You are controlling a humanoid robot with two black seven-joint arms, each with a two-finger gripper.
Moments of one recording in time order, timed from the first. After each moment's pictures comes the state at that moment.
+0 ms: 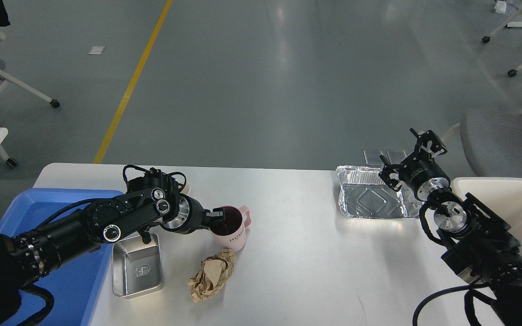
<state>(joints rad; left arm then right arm) -0.91 0.15 -0.27 -0.89 1.01 -0.53 0.49 0.70 -0.13 1.17 0.36 -0.19 0.37 0.12</state>
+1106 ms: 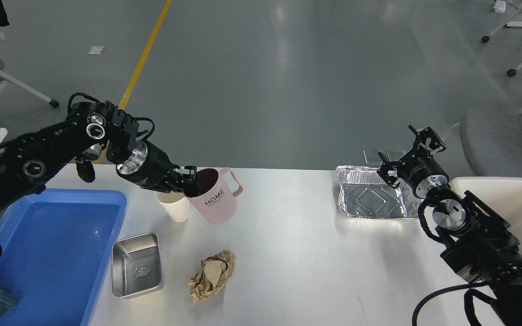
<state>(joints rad) -1.11 0.40 -0.39 -0.97 0.95 -0.96 0.39 0.70 -0.13 1.17 0.38 -0.19 0.37 0.12</state>
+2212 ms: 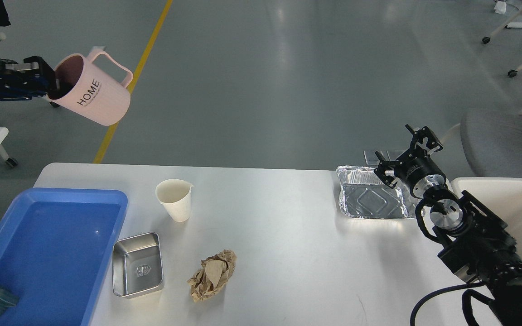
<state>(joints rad) -1.33 1.08 -0.38 -1.20 0.86 -0.96 0.19 0.70 -0.12 1.17 0.39 -0.19 0.37 0.12</state>
